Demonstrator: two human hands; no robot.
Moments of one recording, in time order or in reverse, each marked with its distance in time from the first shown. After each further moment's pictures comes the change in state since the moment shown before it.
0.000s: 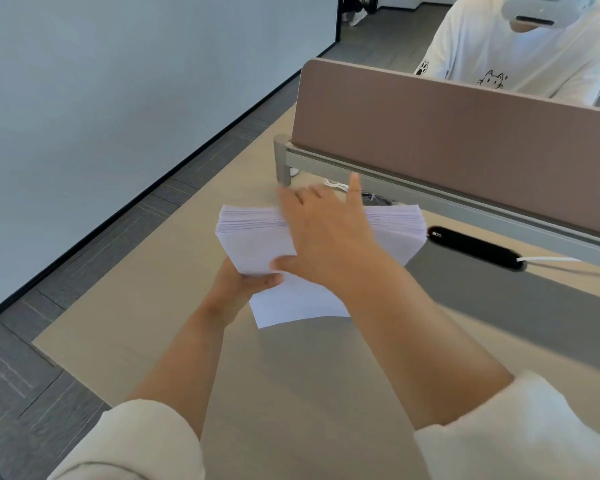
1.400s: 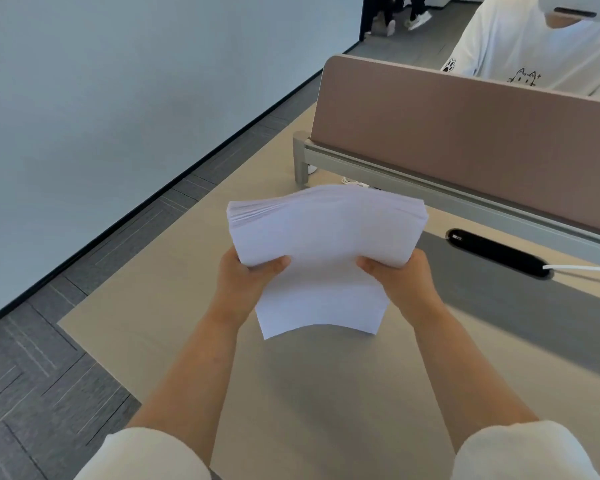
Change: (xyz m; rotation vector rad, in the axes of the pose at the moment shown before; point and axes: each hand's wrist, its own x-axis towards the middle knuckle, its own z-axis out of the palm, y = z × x) left_hand -0.020 0.023 0.017 0.133 0.406 0.002; right_hand -0.041 0.072 0.110 1.471 0.229 0.554
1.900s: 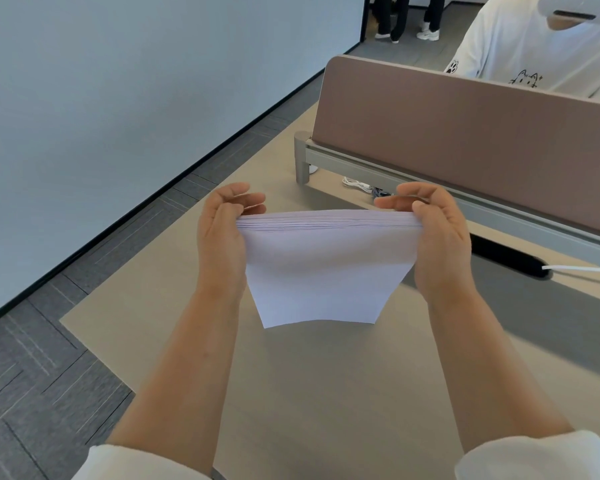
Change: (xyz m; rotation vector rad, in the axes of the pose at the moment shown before) left_hand 0.003 0.072 0.007 -0.225 0.283 0.047; right_hand -0.009 -0.065 -0.001 0.219 0.081 -0.225
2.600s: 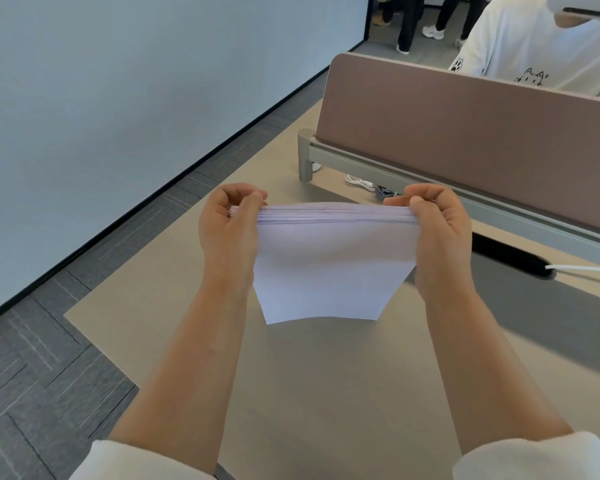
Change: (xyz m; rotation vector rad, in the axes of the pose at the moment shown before) left_hand -0.006 0.005 0.004 0.079 0.059 0.035; right_hand -0.004 0.000 0.006 -0.057 0.114 0.042
